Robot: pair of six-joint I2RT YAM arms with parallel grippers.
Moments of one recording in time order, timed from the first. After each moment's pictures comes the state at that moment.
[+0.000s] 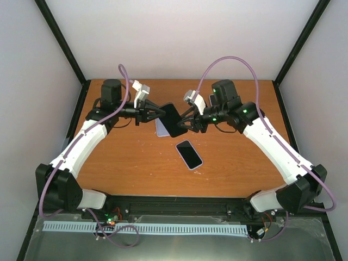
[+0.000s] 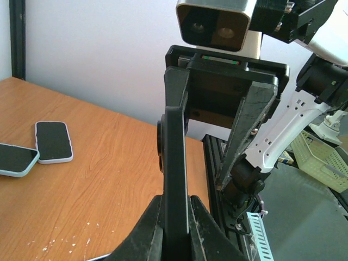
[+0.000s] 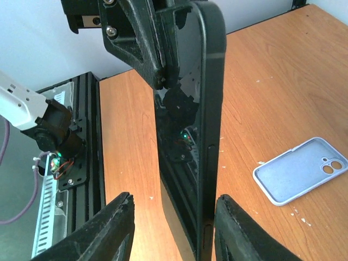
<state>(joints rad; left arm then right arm) -0.29 1.36 1.19 -0.22 1.26 0.03 0.56 1.39 1.45 -0.74 -0.73 -0.25</state>
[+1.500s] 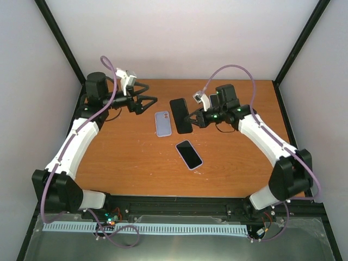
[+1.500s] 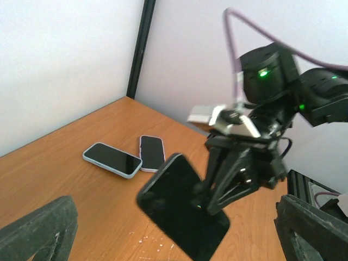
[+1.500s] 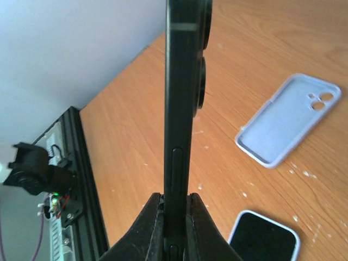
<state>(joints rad) -0.17 1.35 1.26 -0.19 1.02 -0.04 0.42 1.46 1.25 -0.51 -0.82 0.02</state>
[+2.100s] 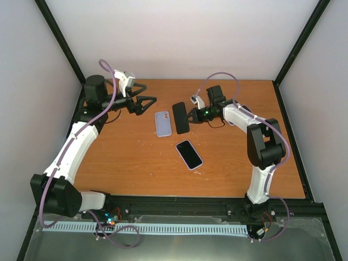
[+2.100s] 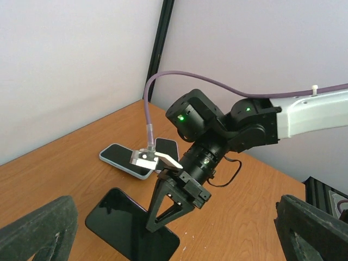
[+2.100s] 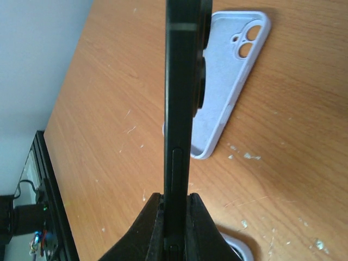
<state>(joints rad) -0.17 1.30 1.21 -0.15 0.93 -0.06 0.35 1.90 1.39 -0.45 -0.80 0.15</state>
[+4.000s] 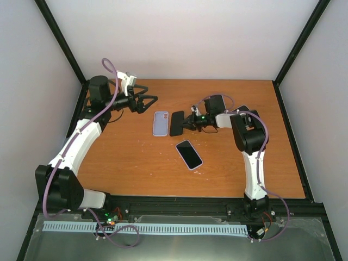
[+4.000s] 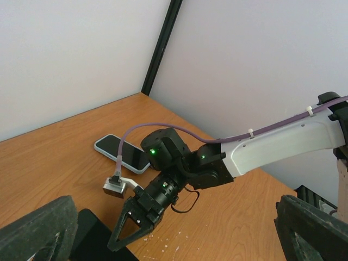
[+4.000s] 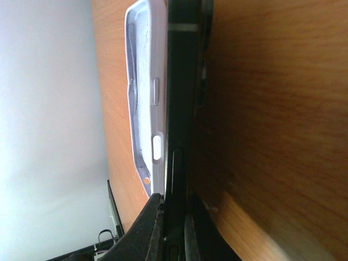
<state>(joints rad) -0.16 1.36 1.18 -0.07 0.94 -0.15 0.33 2.25 1.35 0.05 -1.00 0.75</state>
